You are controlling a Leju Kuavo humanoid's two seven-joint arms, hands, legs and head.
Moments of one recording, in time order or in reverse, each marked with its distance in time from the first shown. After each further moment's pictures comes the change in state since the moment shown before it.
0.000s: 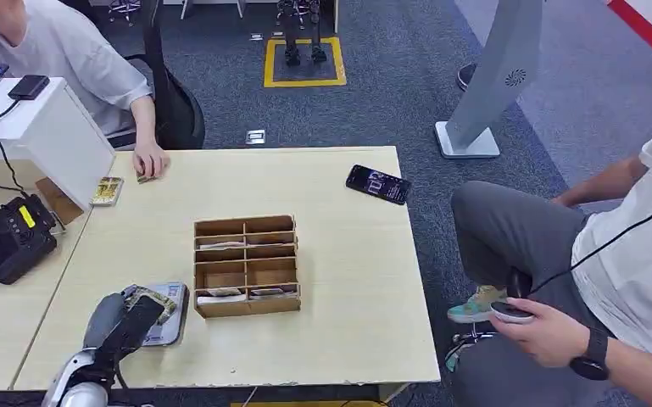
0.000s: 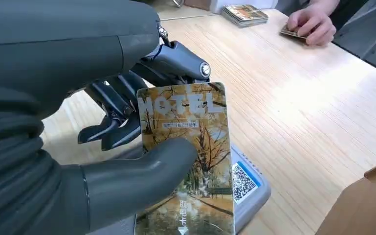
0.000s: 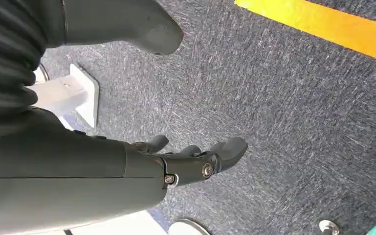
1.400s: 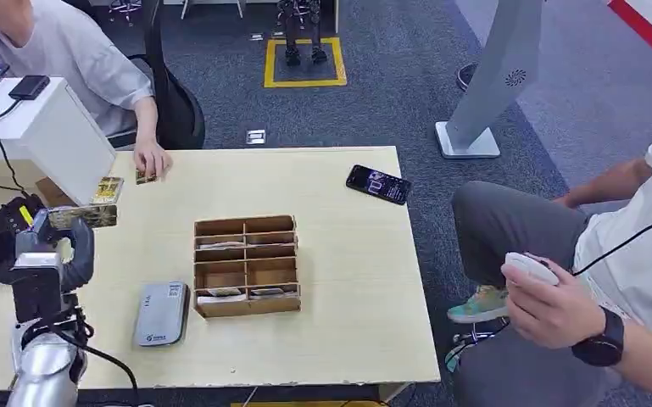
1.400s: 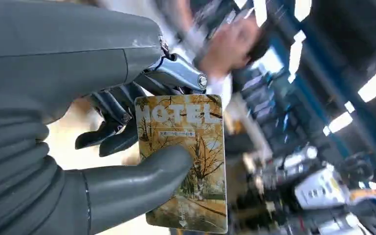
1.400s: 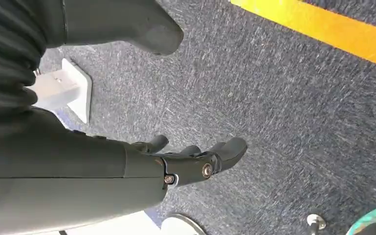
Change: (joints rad) left arm -0.159 -0.020 0.070 -0.189 0.300 0.241 -0.325; right arm -0.011 0.000 -0.003 0.000 0.031 0.004 -0.024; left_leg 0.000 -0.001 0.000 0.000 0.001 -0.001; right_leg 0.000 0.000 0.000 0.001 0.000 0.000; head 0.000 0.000
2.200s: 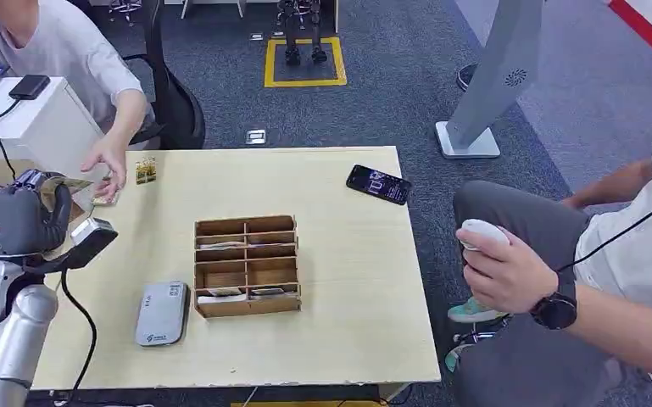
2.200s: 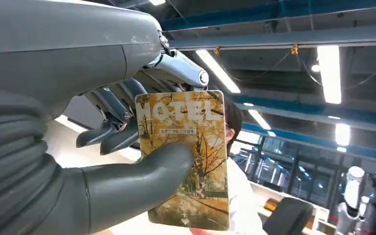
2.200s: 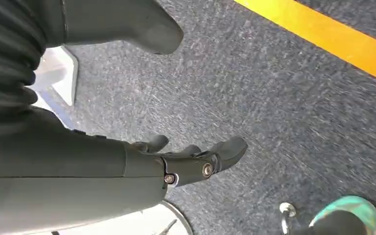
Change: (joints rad) left arm -0.289 0.156 -0.010 0.406 -0.583 0.226 0.004; right arm -0.023 -0.017 0.084 0.000 0.000 0.018 -0.011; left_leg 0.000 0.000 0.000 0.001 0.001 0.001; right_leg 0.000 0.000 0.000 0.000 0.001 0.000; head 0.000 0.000
